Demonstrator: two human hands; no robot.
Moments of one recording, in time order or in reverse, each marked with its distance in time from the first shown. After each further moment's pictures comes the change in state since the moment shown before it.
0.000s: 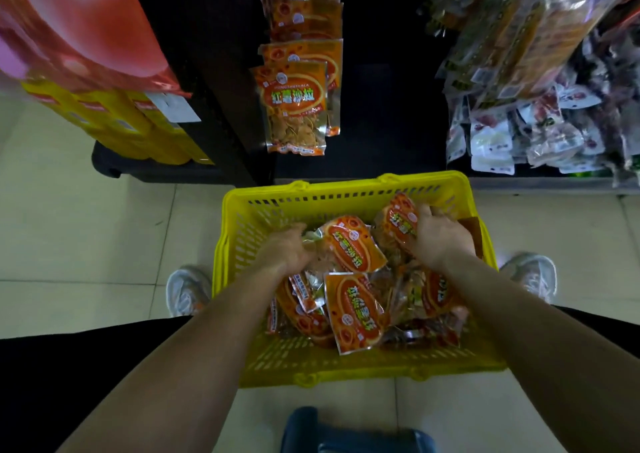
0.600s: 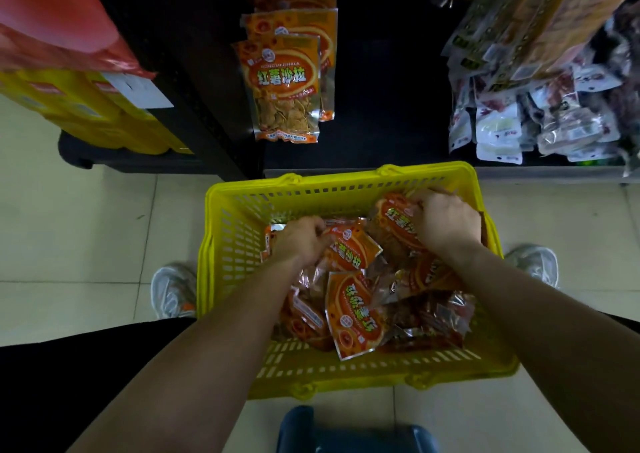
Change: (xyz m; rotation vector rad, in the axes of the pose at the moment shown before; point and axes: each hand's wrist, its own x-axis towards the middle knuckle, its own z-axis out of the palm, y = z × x) left_hand 0.034 0.018 0.029 -0.124 0.056 0.130; right_hand 0.027 0.006 0.002 -0.023 0.263 -0.042
